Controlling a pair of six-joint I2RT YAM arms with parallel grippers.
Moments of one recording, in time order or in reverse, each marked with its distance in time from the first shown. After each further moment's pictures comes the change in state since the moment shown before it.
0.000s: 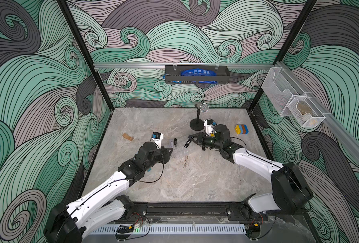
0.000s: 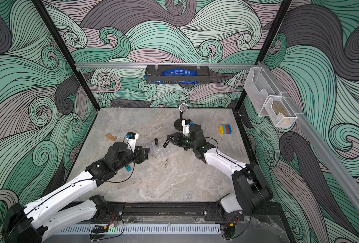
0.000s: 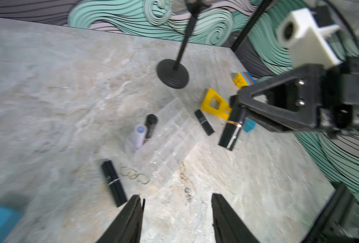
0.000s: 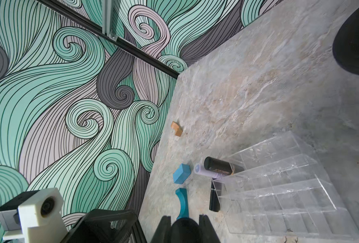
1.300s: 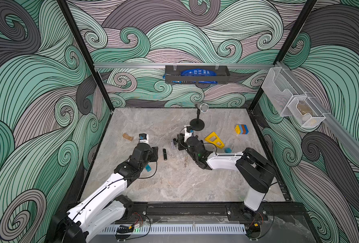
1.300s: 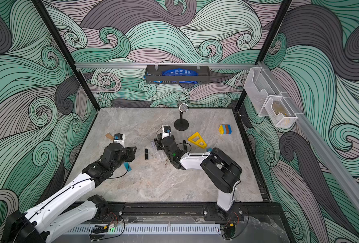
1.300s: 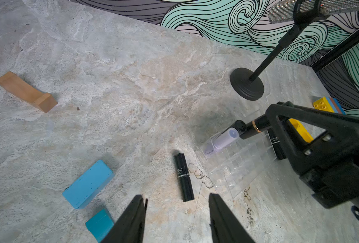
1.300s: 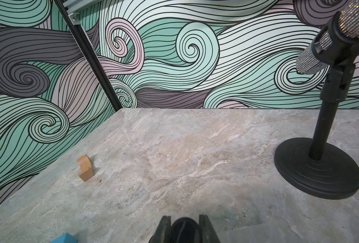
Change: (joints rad) left arm 0.111 -0.039 -0.097 -0.024 -0.145 -0.065; right arm 0.344 0.356 0.084 0.369 0.857 -0.506
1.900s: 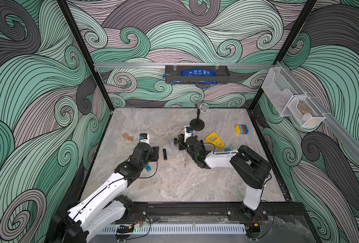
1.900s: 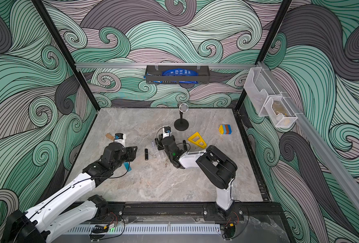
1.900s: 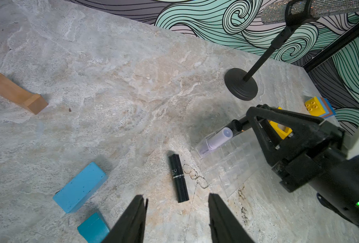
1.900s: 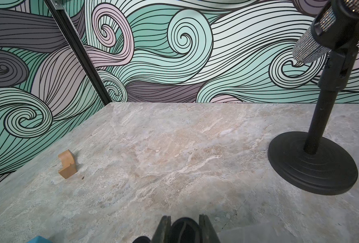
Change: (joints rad) left arm 0.000 0.007 0.000 0.019 0.025 0.001; right arm -0.023 0.076 0.013 0.036 0.003 -0.021
